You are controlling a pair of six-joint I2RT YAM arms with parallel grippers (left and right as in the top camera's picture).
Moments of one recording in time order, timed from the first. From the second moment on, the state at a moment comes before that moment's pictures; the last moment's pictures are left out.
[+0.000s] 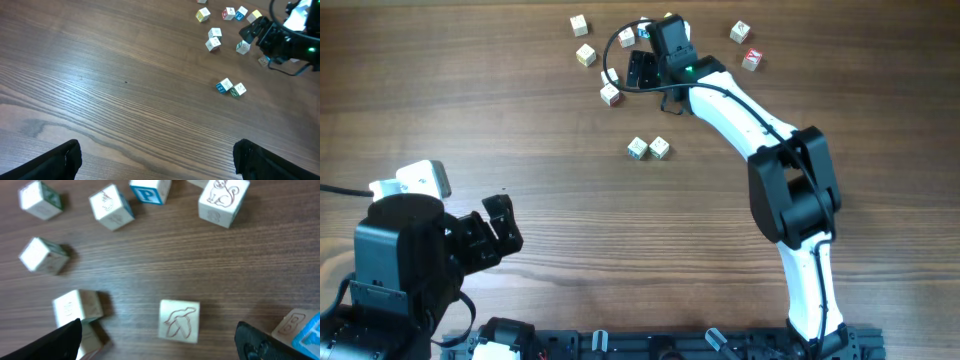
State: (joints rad) left arm -0.22 0.85 1.47 -1.47 -0.20 -0.49; right arm 0.47 2.32 1.84 -0.40 0.09 0.51
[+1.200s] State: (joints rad) left arm -0.22 0.85 1.47 -1.47 -0.20 -0.49; right arm 0.50 1.85 1.87 -1.02 -0.09 0.51
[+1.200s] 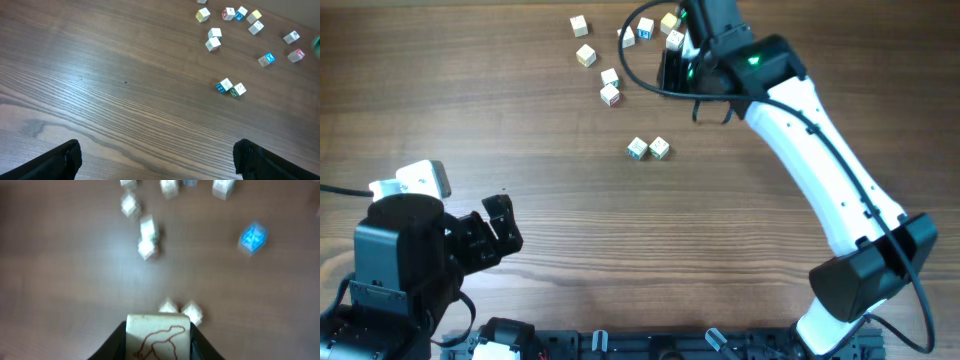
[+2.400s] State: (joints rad) left arm -0.22 0.85 1.47 -1.47 -0.20 -0.49; right arm 0.79 1.91 1.12 -0.24 0.09 0.80
